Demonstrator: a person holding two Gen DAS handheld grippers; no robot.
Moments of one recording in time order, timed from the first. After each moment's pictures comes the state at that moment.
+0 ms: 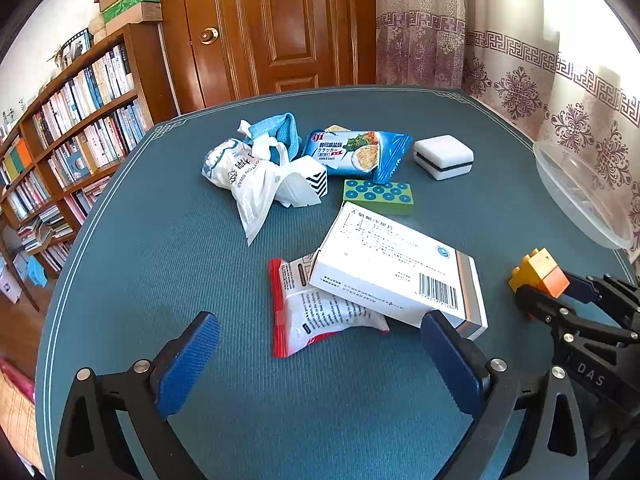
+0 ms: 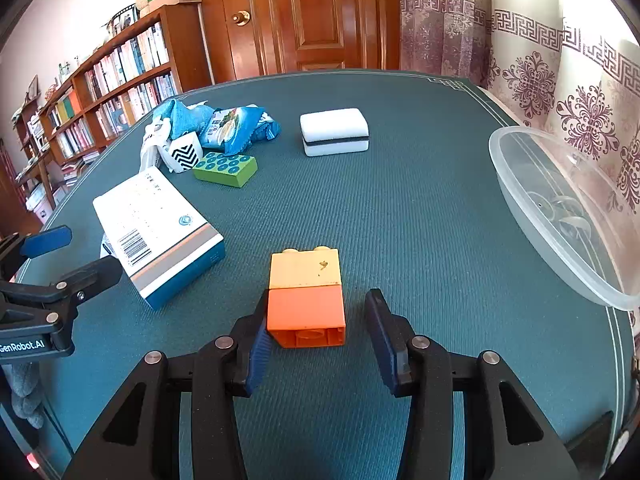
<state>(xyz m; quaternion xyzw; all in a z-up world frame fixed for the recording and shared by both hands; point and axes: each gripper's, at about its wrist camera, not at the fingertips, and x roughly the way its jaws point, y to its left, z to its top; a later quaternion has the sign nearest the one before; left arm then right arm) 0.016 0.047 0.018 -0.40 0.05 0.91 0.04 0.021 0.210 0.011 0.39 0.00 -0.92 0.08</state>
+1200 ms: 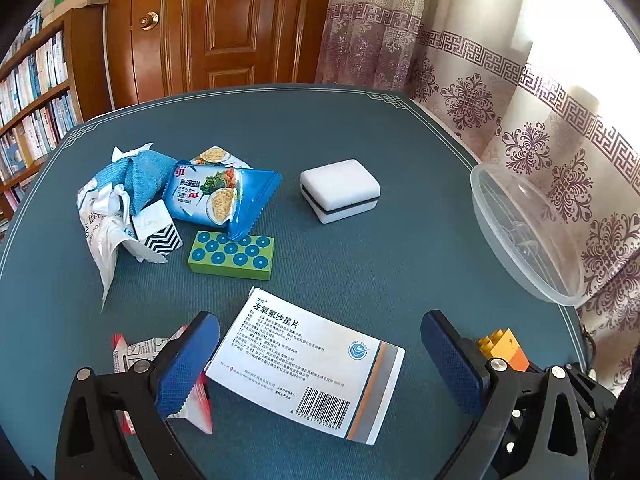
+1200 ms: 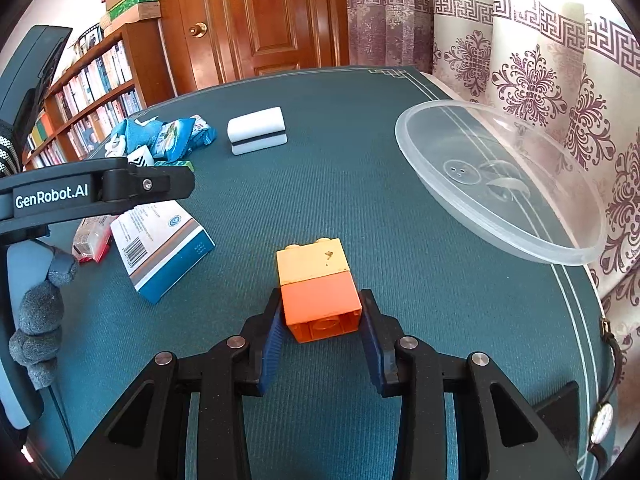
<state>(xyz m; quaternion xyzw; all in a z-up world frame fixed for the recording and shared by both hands) -0.033 0.119 0.032 -0.43 -0.01 0.89 0.14 0.043 0.263 0.012 0.39 -0.02 -0.92 0.02</state>
